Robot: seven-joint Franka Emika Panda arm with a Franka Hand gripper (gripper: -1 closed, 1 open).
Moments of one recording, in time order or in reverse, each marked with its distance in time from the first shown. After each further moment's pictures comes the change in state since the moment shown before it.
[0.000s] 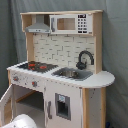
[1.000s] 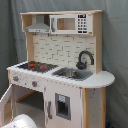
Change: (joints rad) arm 0.015 0.000 0.141 0.100 -0.001 -0.087 0.262
